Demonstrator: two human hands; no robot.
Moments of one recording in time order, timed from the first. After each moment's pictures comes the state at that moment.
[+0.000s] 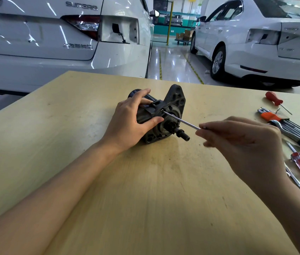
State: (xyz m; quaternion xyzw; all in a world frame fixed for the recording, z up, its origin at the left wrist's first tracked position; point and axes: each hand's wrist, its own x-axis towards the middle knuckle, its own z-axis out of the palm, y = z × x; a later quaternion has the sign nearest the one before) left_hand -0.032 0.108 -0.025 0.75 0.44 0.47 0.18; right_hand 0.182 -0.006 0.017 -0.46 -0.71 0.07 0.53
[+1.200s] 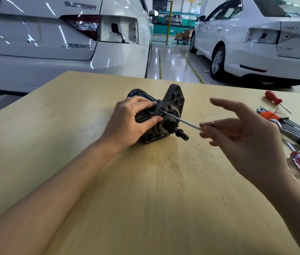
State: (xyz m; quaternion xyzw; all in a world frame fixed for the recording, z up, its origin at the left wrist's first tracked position) left_hand -0.031 0.103 -0.019 0.77 0.42 0.47 0.12; right_hand 0.183 -0.006 0.021 -0.51 -0.68 0.11 0.51
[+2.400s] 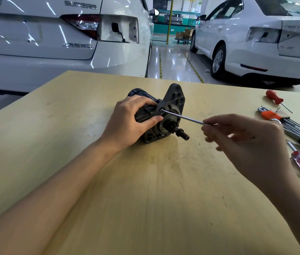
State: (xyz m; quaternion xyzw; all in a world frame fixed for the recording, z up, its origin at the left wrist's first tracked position) left_hand -0.030 0.101 -0.016 0.78 0.40 0.47 0.11; right_hand 0.185 -0.008 0.024 -0.50 -0.70 0.06 0.51
